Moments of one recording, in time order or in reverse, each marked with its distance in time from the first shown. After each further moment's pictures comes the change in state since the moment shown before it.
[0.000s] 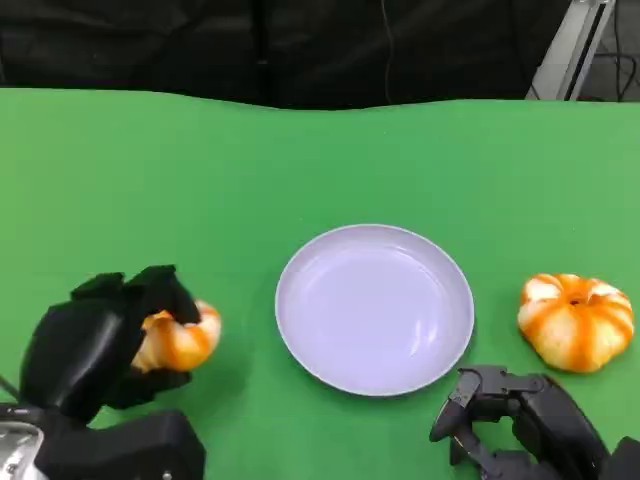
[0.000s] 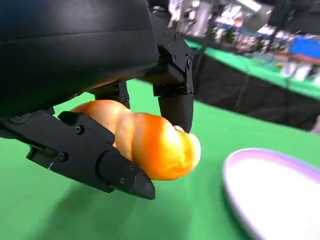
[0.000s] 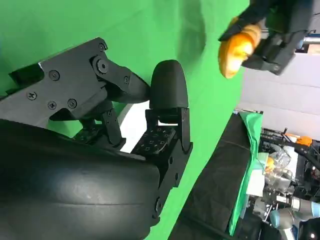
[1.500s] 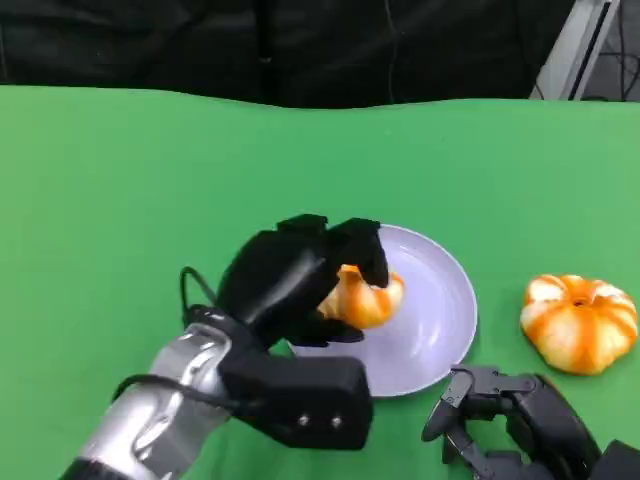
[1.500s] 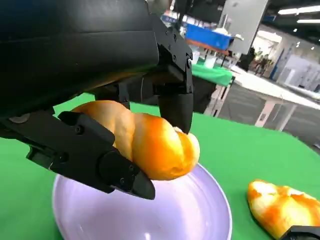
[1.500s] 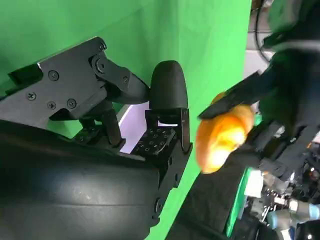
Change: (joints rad) left arm -0.379 -0.288 -0.256 0.203 0.085 0.005 -0.138; right arm -0.001 0.006 0.018 -0.005 -0.039 -0.010 -0.051
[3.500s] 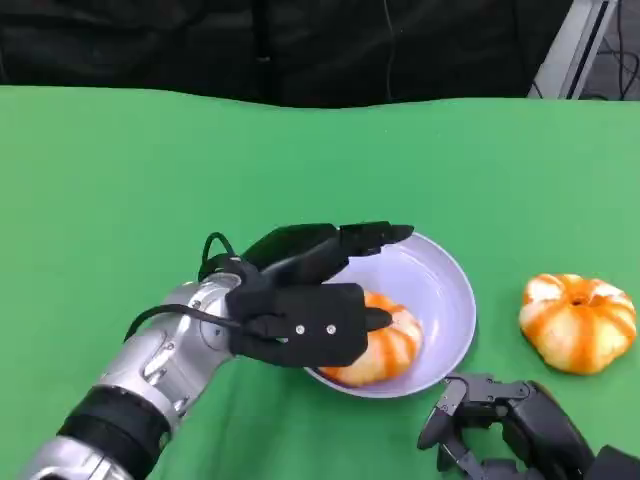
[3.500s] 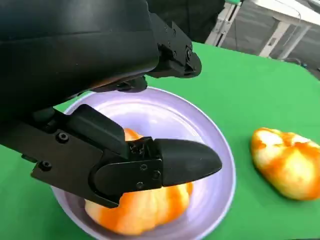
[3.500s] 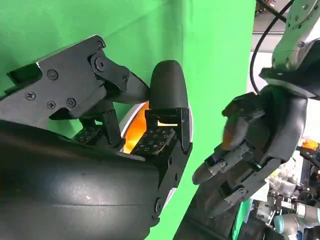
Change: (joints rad) left arm -0.194 -0.006 0.020 0.254 -0.223 -0.026 -0.367; right arm 0.012 0.000 0.016 -0.002 -0.018 0.011 -0.019
